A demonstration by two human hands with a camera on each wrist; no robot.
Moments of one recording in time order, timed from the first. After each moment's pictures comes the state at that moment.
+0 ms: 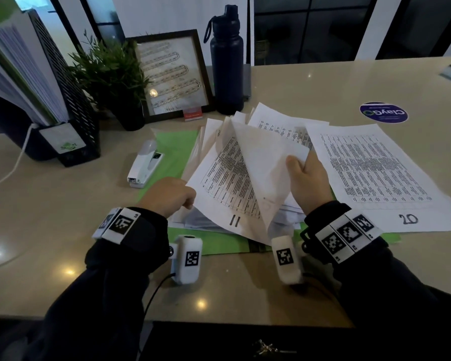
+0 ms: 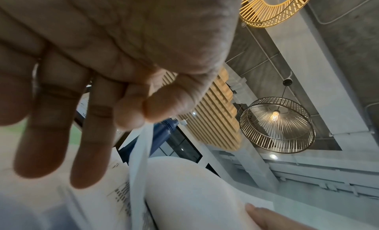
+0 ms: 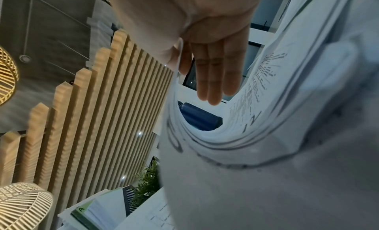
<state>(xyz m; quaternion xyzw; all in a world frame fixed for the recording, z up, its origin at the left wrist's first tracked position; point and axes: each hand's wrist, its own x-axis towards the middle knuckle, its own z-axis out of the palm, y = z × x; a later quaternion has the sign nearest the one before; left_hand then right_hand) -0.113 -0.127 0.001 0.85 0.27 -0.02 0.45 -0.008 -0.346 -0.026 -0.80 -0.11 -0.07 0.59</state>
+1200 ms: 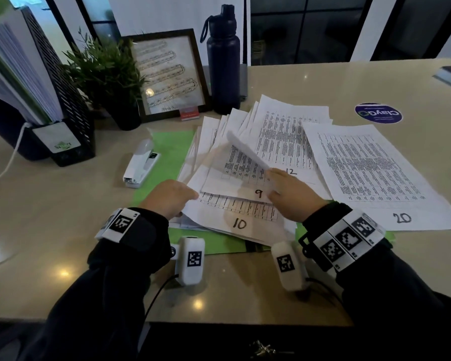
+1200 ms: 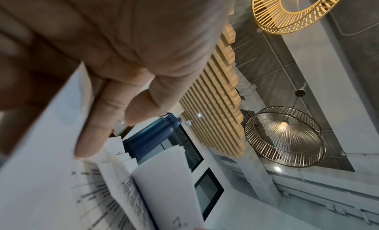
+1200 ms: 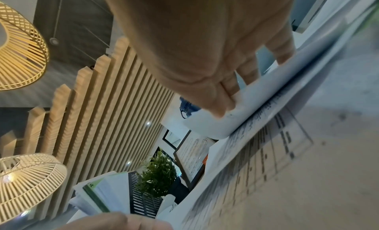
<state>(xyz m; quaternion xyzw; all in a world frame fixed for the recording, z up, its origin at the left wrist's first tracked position) -0.107 -0.135 -0.008 0.87 0.27 -0.04 0.41 -0.014 -0.348 -0.027 -0.93 -0.28 0.12 0.18</state>
